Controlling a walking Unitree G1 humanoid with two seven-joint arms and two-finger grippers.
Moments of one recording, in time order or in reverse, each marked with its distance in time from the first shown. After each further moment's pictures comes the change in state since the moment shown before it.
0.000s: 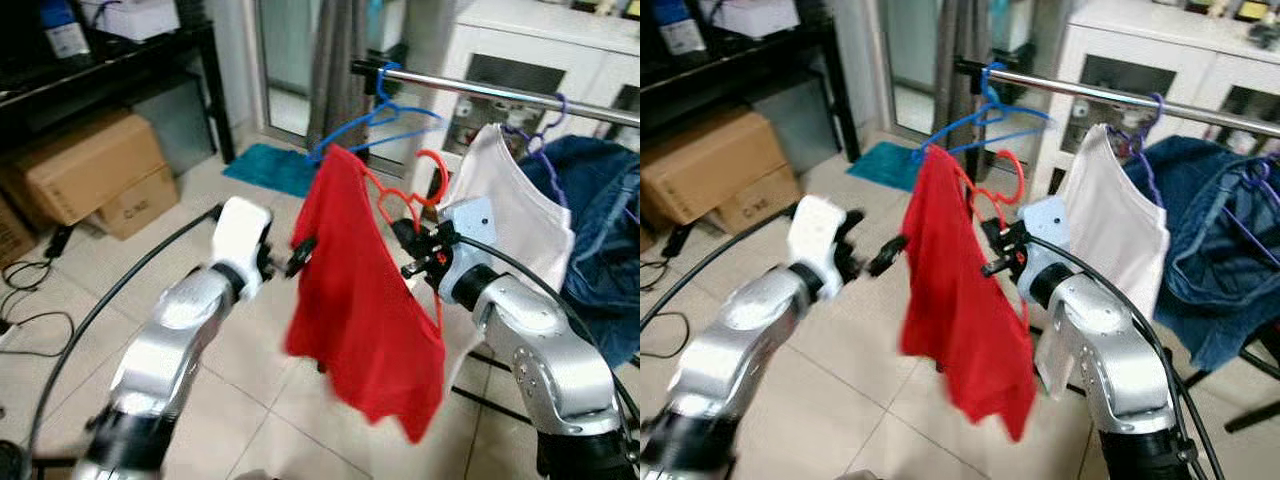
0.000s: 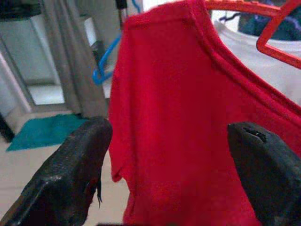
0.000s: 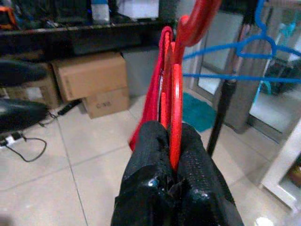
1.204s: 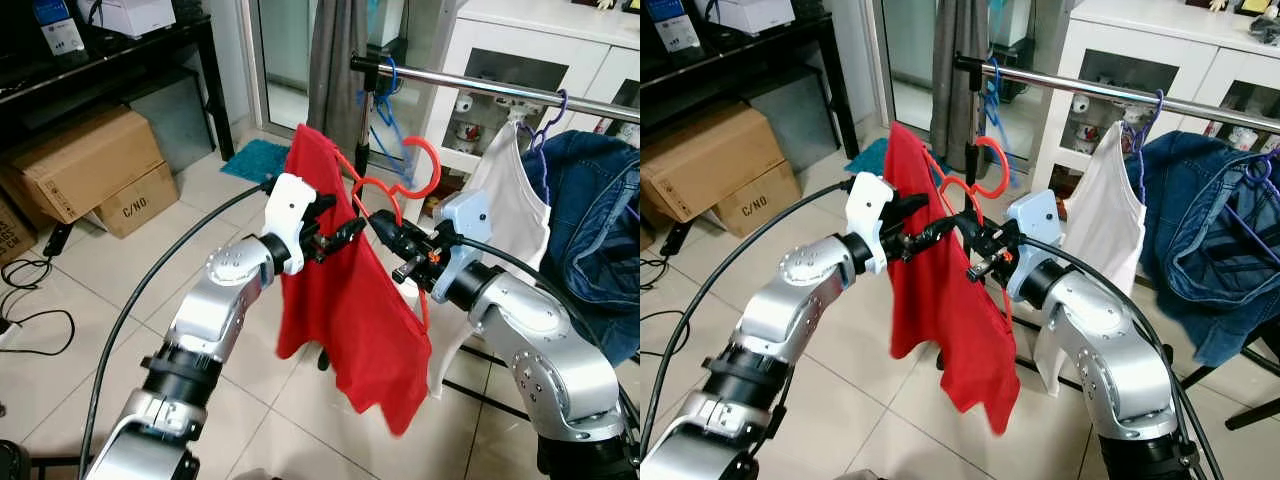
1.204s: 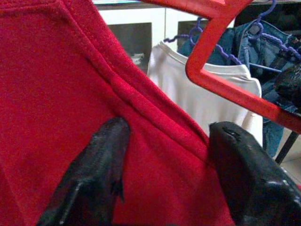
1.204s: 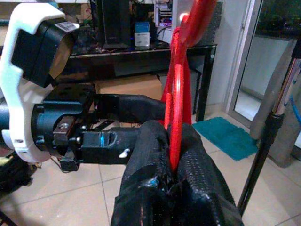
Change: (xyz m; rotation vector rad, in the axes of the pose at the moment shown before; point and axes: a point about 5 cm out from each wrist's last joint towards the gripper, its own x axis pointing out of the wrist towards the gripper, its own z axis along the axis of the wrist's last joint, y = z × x) left arm 0.048 -0.018 0.013 -0.010 -0.084 -0.257; right arm -0.002 0.015 0.013 0.016 -0.095 0.166
